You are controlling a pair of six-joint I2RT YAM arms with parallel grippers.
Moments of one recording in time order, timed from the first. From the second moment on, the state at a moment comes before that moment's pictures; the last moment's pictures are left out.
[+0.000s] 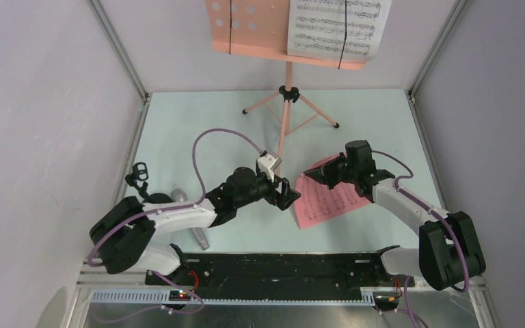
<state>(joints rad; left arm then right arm) -0.90 1.36 0.60 0.48 0.10 -0.32 0.34 1.28 0.70 -0.12 -0.40 1.49</state>
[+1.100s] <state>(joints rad) -0.90 1.49 0.75 0.39 0.09 -0.21 0.30 1.29 0.74 -0.01 -0.50 1.60</state>
